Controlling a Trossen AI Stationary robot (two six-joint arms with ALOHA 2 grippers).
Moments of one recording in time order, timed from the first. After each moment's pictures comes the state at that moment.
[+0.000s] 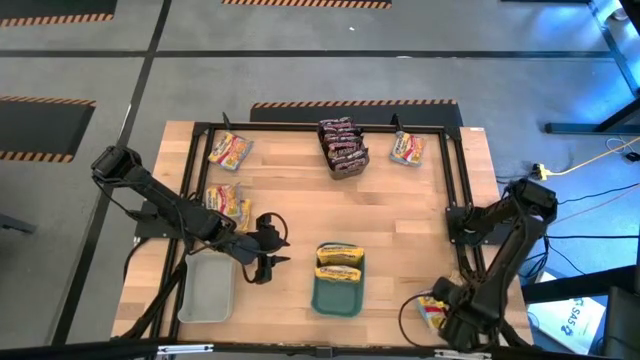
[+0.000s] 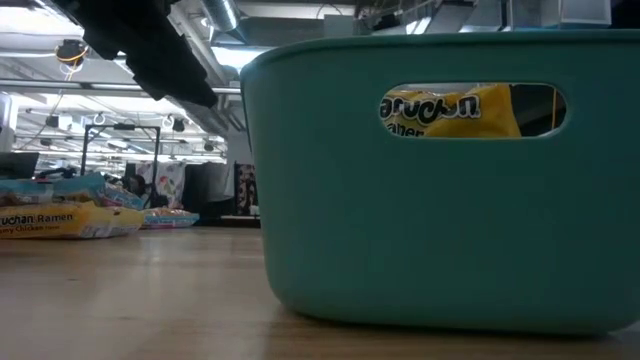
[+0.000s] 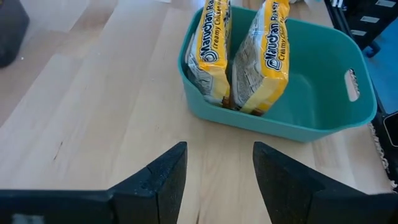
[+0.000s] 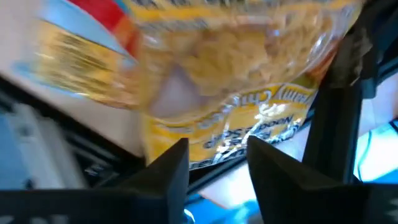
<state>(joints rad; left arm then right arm) -0.49 1.32 0.73 -0.09 -0.41 -0.49 1.08 1.66 1.16 -1.15 -0.34 1.72</state>
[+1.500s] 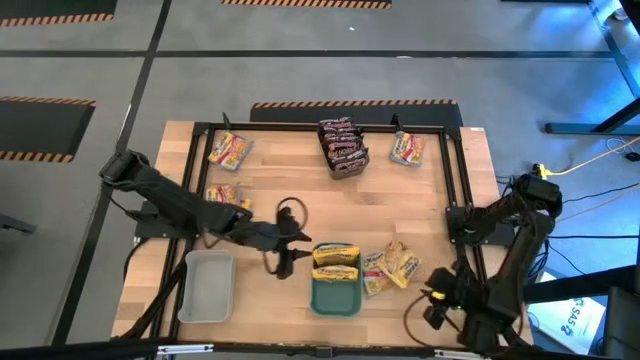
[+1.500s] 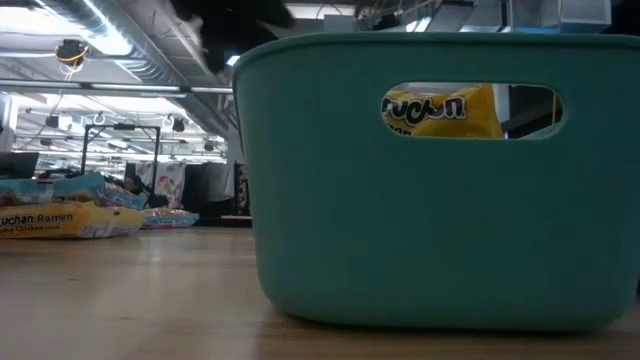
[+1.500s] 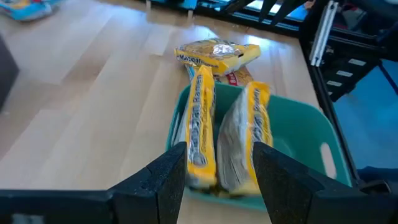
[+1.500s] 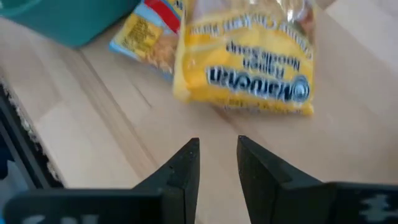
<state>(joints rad) -0.37 1.43 0.92 -0.04 -0.31 -0.44 1.18 1.60 1.08 -1.07 0.53 1.90</state>
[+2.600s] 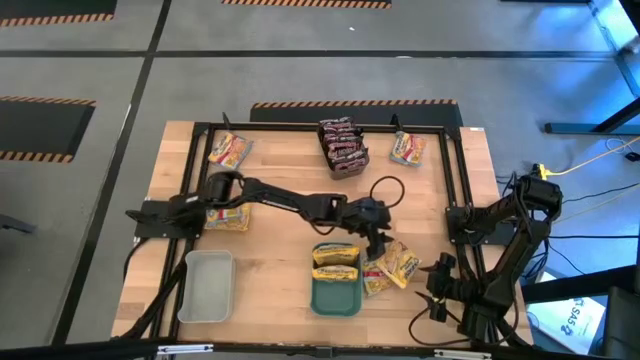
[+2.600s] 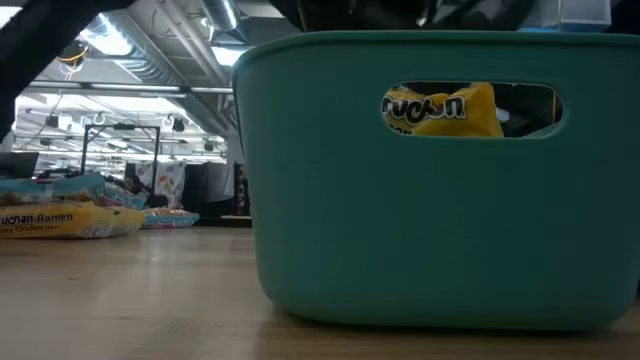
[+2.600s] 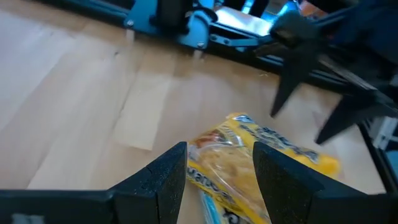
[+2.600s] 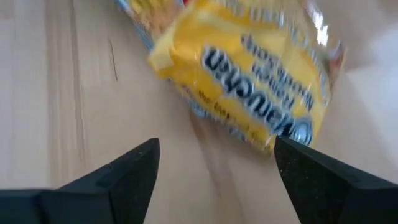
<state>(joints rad) -0.07 2.28 1.82 -0.06 0.01 -0.35 1.25 1.61 0.81 -0.80 0.67 1.51</state>
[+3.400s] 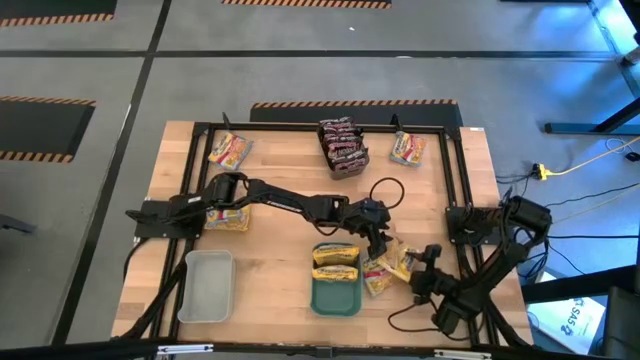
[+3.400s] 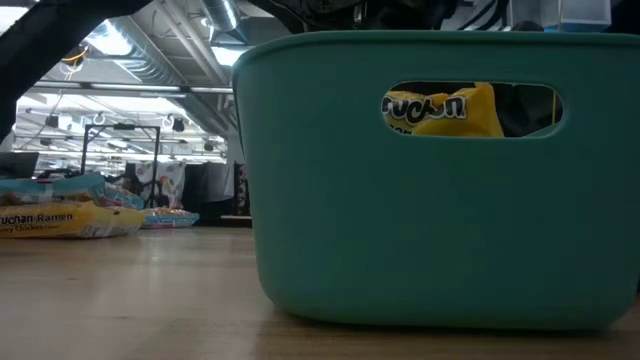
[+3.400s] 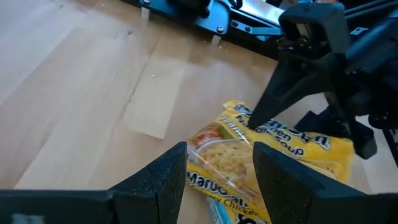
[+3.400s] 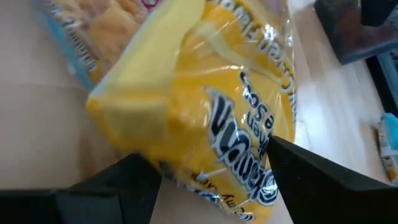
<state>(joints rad) -0.06 2.32 1.82 -0.05 -0.01 -0.39 1.11 1.82 0.81 -0.86 0.80 1.21</state>
